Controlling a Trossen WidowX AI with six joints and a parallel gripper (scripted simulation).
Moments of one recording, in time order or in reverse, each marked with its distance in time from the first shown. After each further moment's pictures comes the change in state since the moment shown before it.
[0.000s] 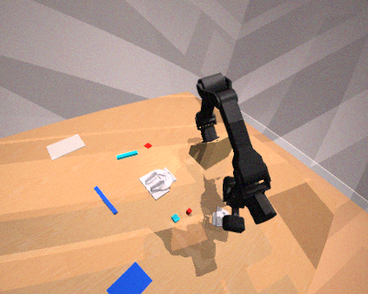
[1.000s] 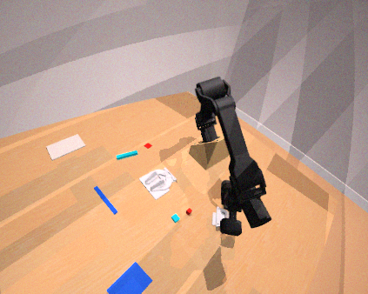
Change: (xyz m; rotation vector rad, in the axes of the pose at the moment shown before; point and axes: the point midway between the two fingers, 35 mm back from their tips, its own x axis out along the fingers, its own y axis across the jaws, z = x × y) arm 0.021 -0.002 0.000 0.004 -0.003 -0.001
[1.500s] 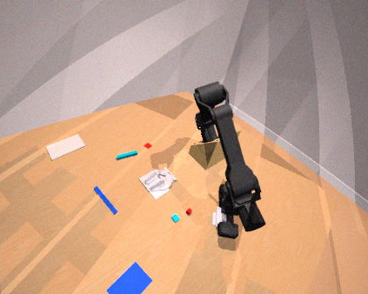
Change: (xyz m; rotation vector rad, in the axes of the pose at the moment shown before) arm 0.025 -0.001 -0.001 0.000 0.002 -0.002
